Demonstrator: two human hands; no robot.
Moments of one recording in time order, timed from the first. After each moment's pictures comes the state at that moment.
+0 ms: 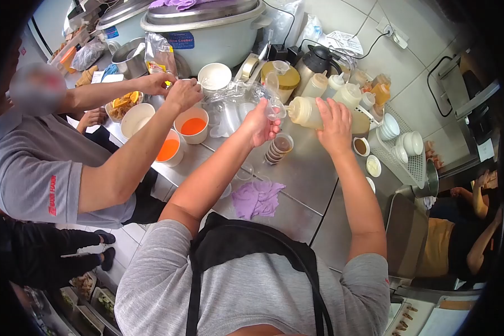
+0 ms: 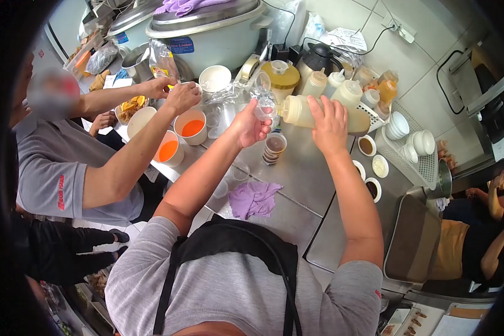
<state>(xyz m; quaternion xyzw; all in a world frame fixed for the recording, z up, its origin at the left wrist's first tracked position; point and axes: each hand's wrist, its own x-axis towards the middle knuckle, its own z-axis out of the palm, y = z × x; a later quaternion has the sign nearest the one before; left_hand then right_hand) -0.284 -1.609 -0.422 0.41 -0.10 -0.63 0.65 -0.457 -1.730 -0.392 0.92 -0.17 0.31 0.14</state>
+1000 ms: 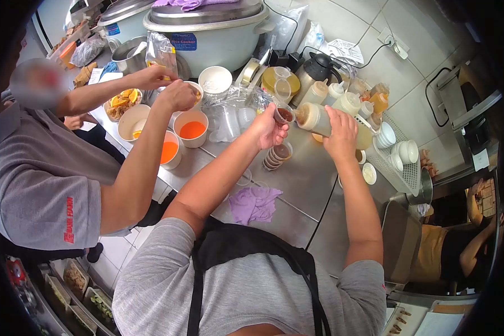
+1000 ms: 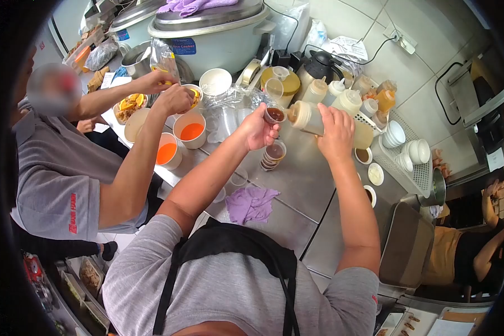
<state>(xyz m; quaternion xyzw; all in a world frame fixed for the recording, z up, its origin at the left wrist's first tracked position) -0.286 -1.626 -0.420 0.35 -0.10 -0.68 0.63 -0.462 -1.732 -0.378 0.92 -0.21 0.32 0.12</state>
